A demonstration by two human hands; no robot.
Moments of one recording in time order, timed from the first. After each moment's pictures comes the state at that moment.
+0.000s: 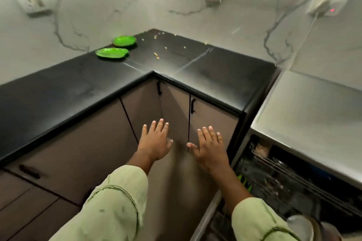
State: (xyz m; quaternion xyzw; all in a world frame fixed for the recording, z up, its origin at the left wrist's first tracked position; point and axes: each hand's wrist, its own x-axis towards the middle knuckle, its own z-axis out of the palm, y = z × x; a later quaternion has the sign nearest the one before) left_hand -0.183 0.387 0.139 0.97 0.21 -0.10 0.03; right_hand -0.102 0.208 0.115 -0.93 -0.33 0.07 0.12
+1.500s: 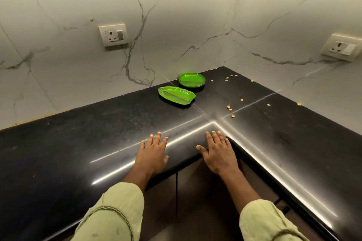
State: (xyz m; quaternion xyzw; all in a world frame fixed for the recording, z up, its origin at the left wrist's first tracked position) left_hand -0.093 0.820 0.164 0.93 0.37 -0.05 0.06; right_hand 0.093 0.677 0.159 -0.87 -0.48 0.04 0.10
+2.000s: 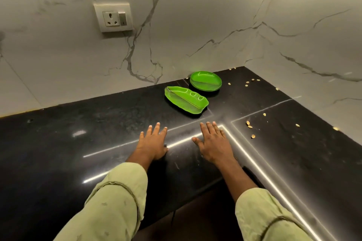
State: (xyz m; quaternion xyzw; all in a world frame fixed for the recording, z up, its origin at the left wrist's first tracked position) left_hand -0.004 0.970 0.137 0.89 0.42 -0.12 0.13; right_hand 0.176 0.843 0.145 -0.84 -0.53 0.06 0.06
